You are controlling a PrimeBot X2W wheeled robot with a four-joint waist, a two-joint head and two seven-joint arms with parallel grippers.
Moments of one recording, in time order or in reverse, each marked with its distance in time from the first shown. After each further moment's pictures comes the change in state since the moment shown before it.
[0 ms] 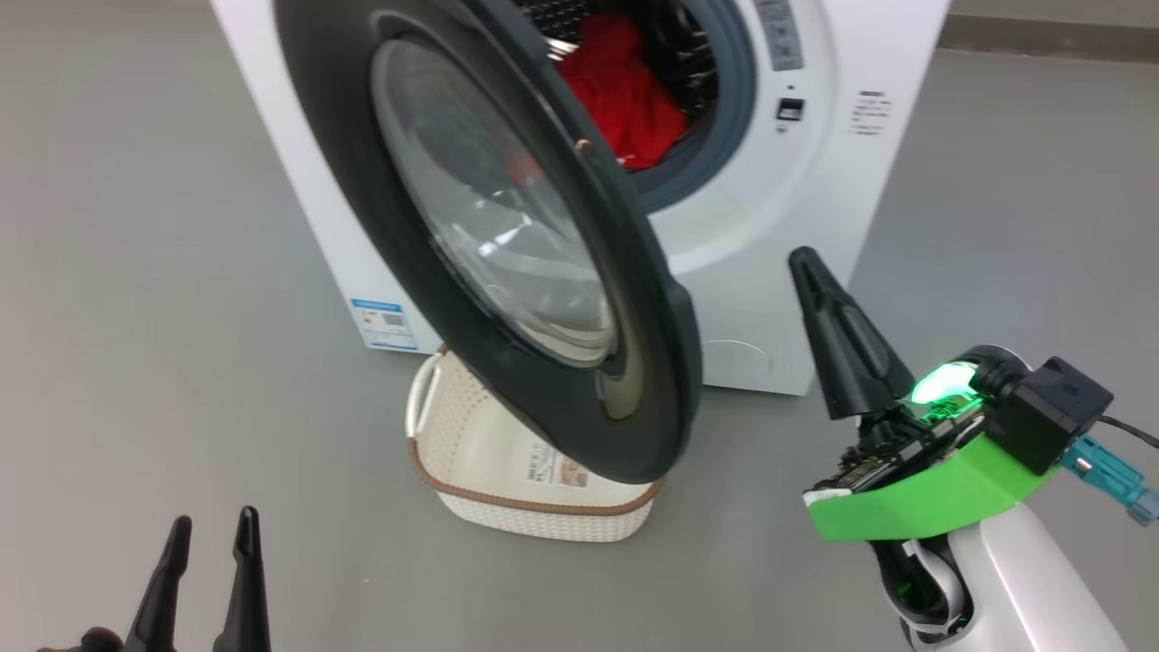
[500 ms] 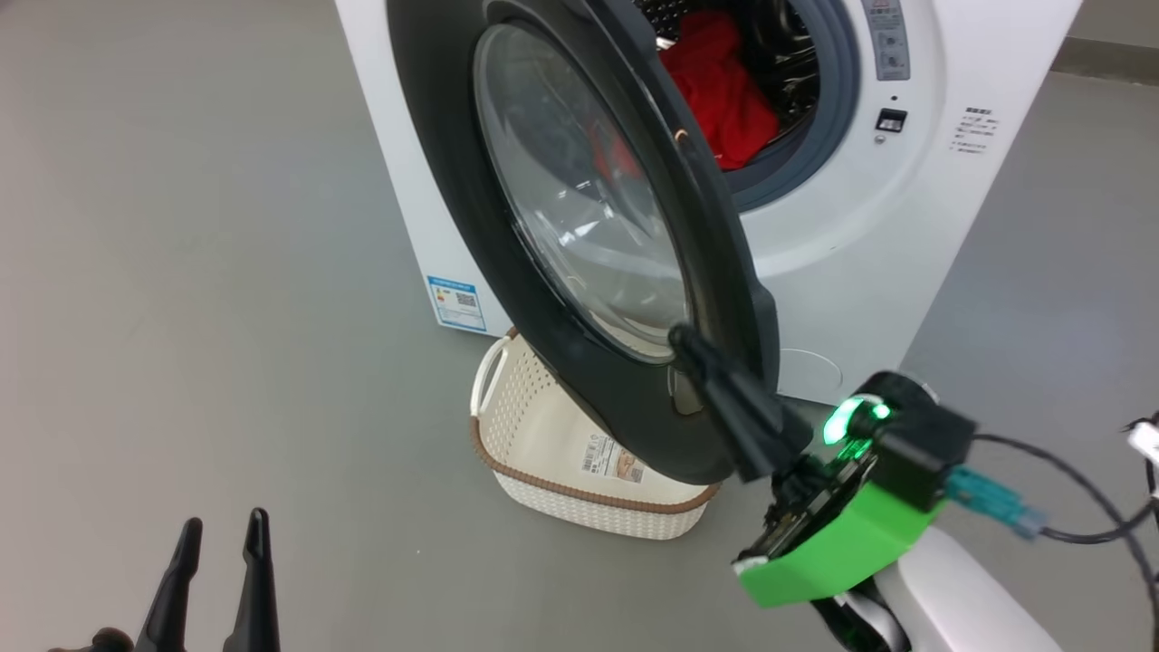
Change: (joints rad) left arm 0.000 -0.008 -0.012 0.006 -0.003 0.000 0.000; right arm -0.030 -0.043 0.210 0.026 -0.012 0.000 0.000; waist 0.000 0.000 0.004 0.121
